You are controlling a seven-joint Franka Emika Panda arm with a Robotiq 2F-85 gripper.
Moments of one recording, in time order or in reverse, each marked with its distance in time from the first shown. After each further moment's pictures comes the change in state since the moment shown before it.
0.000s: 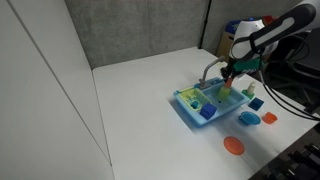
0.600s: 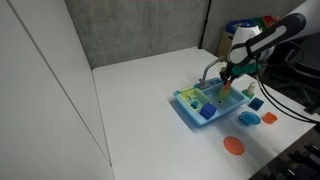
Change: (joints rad) arm 0.003 0.061 -0.010 0.032 0.000 0.027 0.000
